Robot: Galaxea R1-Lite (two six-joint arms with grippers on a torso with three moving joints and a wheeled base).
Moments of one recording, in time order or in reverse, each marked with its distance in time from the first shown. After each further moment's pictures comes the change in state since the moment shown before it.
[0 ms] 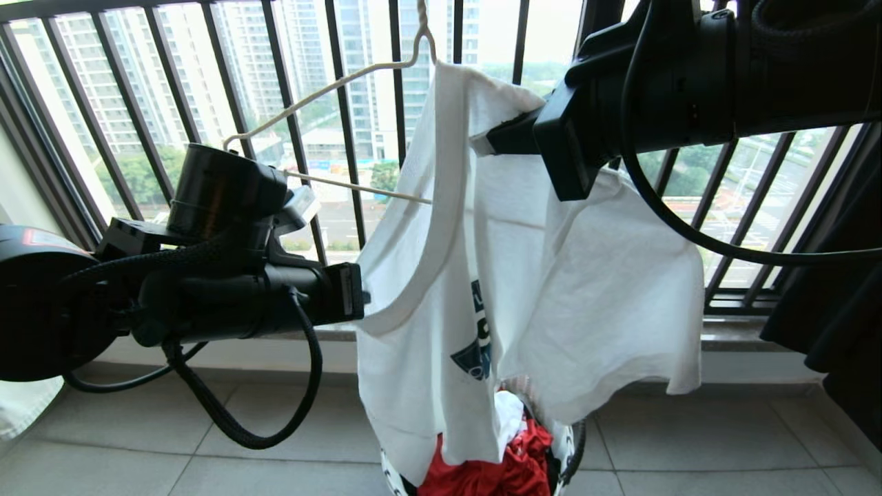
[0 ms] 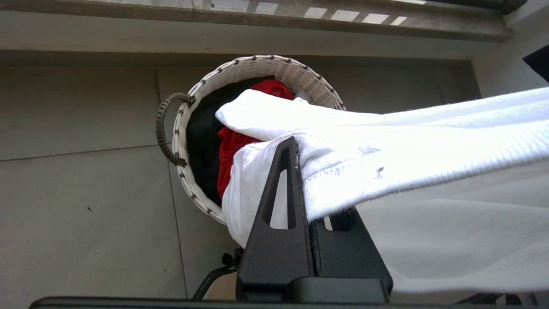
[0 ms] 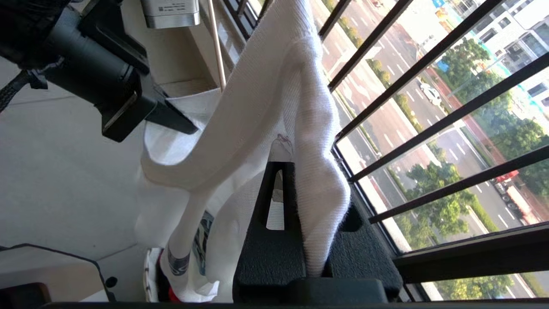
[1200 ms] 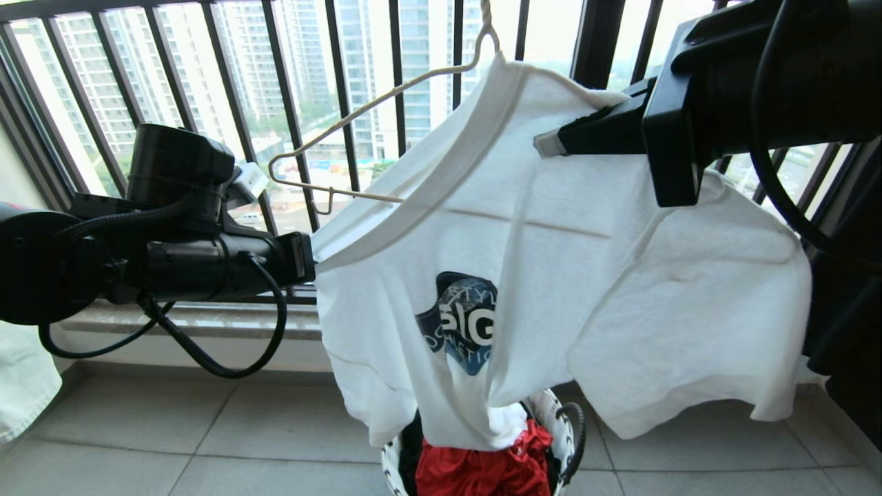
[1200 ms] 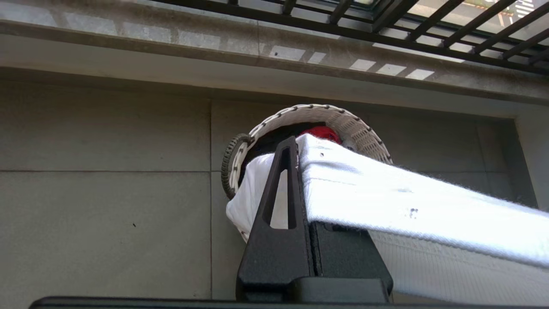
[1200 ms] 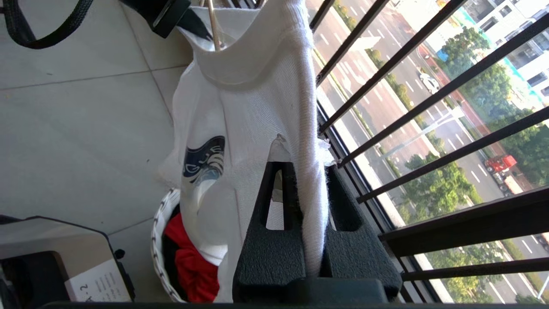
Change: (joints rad) left arm 0.227 0.042 -0.063 -0.001 -0.015 0.077; right arm -0.043 -0.152 0.120 0.051 0.001 -0.004
